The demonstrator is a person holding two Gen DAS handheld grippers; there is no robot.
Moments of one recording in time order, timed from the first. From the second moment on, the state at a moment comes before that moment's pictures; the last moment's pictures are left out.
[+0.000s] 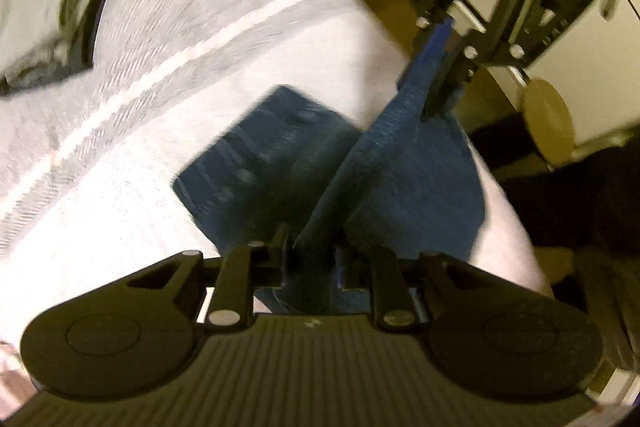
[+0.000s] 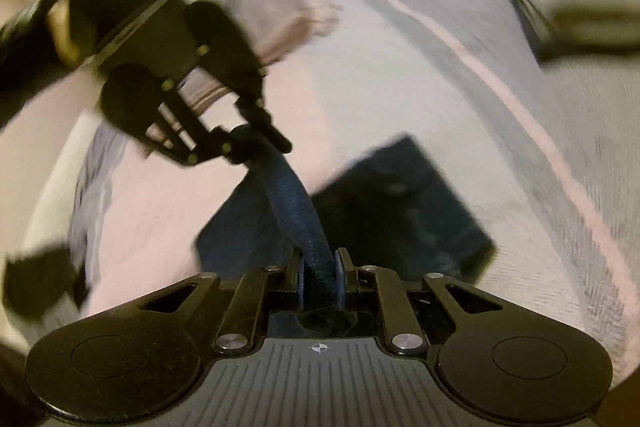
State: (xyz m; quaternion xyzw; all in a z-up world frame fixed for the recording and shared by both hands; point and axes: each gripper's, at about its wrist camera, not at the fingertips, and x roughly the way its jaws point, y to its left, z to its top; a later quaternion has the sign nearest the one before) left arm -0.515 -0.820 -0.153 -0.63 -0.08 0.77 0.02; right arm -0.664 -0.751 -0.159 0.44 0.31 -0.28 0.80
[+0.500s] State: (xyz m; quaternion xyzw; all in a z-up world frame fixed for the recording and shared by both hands) left arm -0.459 -0.889 -0.226 -0.47 -0.32 0.80 -0.18; right arm -0.729 -0.766 -0.251 0.56 0.14 -0.41 0.70
